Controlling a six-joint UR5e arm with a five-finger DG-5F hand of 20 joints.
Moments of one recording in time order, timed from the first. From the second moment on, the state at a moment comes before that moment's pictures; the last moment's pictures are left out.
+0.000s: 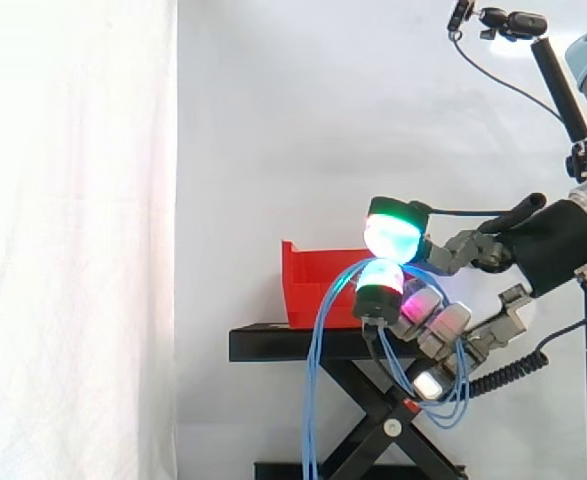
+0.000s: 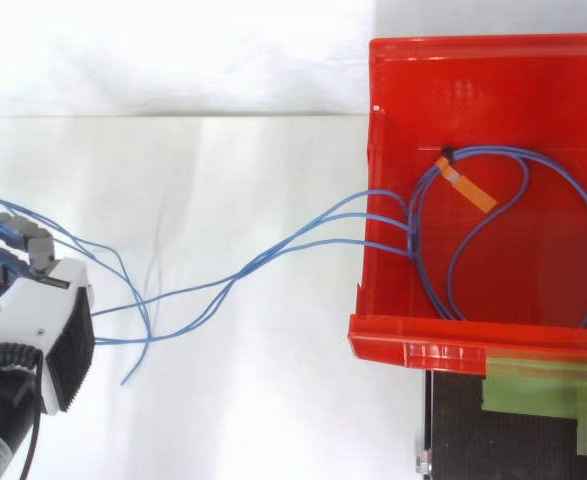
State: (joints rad) arm 0.20 -2.18 -1.16 -3.47 -1.26 0.39
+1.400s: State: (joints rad) arm 0.20 -2.18 -1.16 -3.36 -1.26 0.23
